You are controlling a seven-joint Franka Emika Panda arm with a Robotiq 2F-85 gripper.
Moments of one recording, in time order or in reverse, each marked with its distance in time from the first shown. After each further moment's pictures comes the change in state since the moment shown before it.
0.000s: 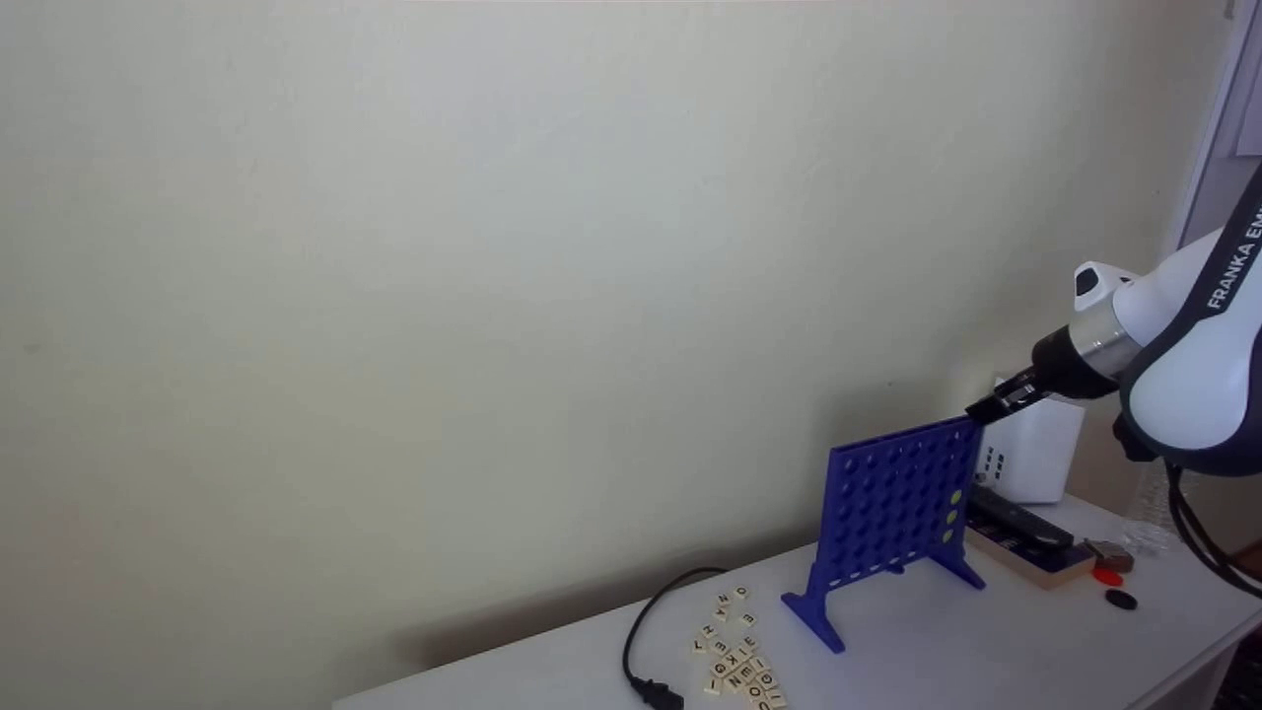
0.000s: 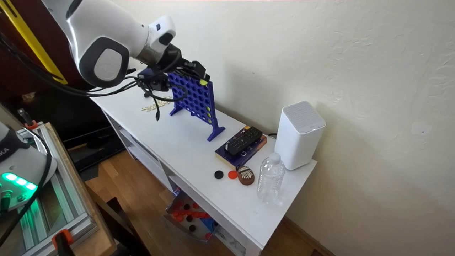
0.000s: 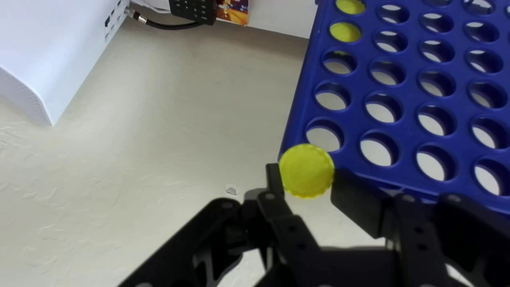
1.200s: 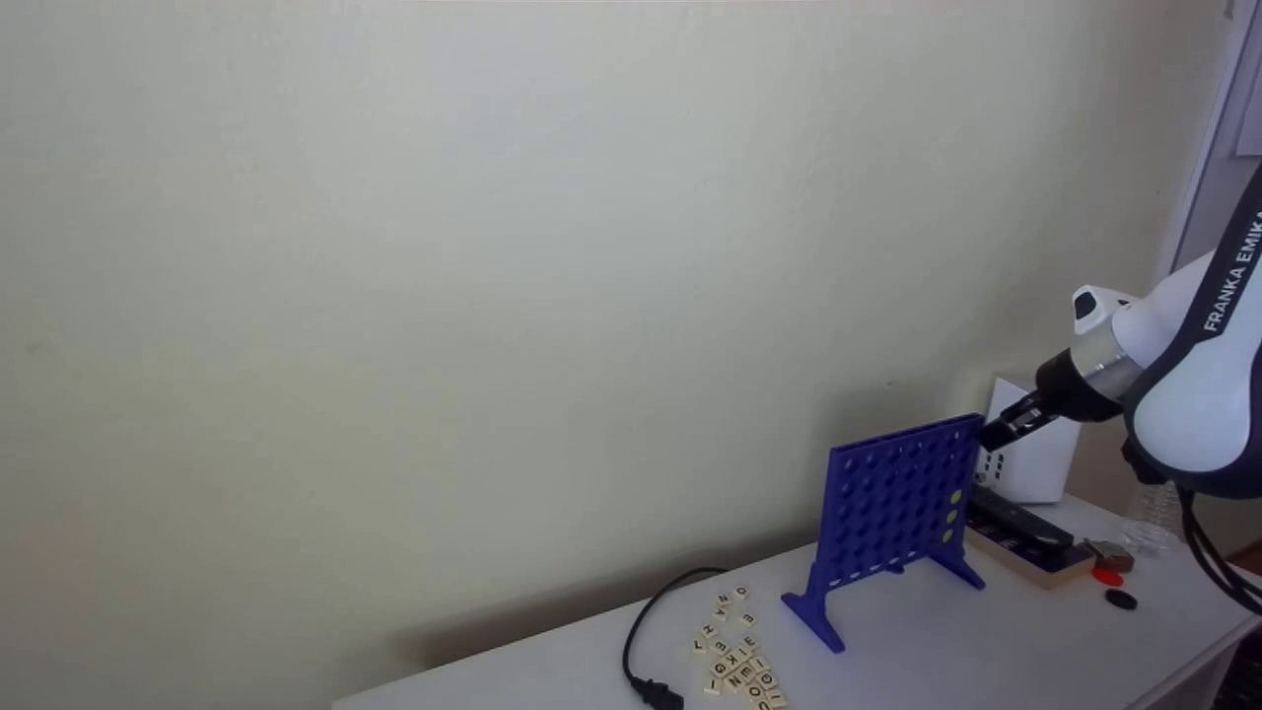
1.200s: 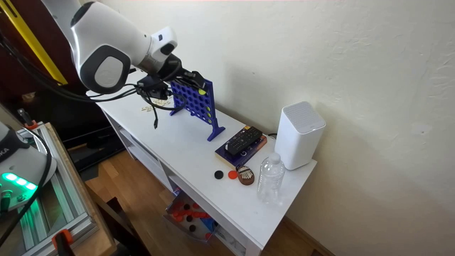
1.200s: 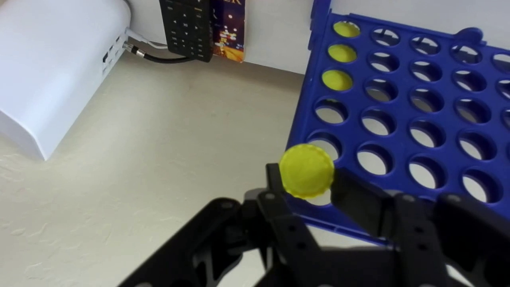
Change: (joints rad) arm 0.023 0.052 -0.028 0.000 0.003 -0.010 -0.005
